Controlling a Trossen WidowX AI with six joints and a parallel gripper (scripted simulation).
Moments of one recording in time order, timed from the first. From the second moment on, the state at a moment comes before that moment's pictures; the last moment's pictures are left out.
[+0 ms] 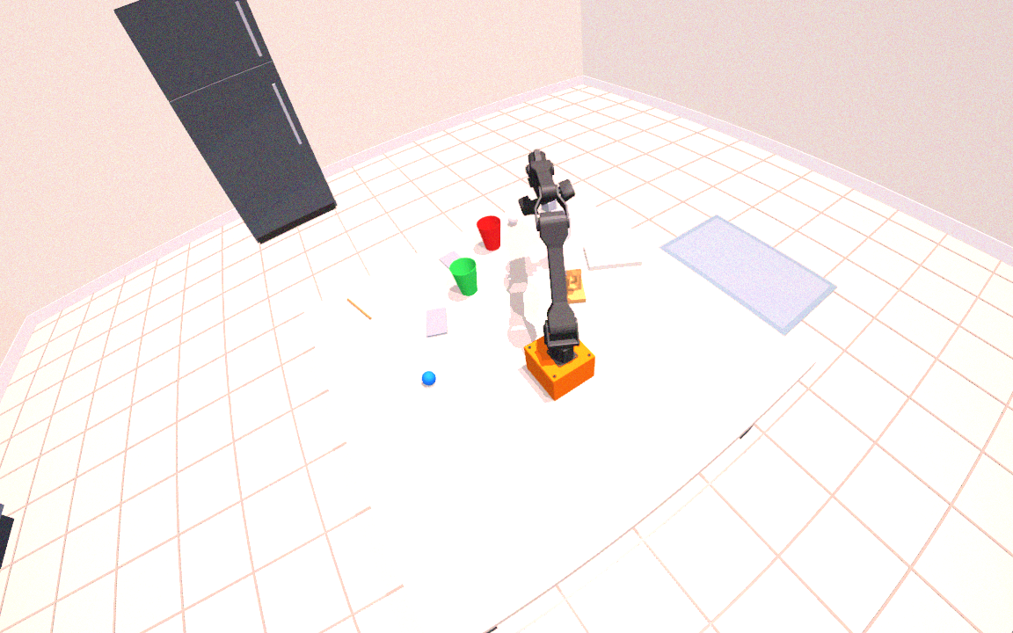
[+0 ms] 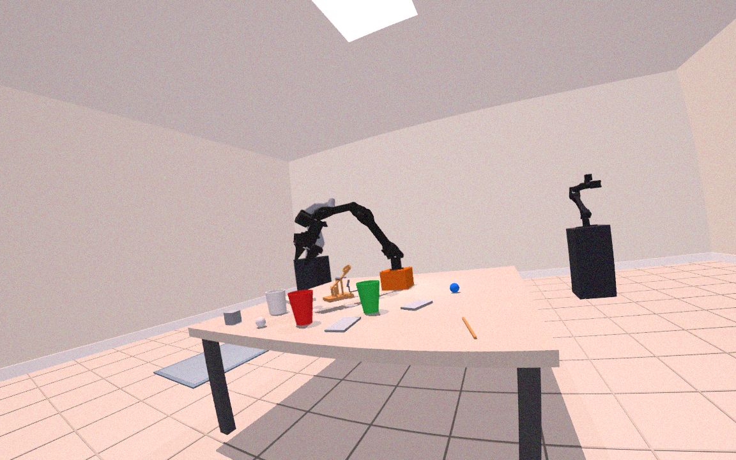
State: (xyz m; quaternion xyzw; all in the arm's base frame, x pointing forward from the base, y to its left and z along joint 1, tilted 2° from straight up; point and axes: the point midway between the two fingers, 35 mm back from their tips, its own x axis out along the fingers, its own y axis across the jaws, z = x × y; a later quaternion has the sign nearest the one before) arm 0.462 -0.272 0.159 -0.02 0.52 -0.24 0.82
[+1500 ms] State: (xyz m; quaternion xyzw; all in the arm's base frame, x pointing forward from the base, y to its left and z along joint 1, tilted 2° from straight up) arm 0.476 -0.331 0.216 0.07 0.39 -0.30 0.87
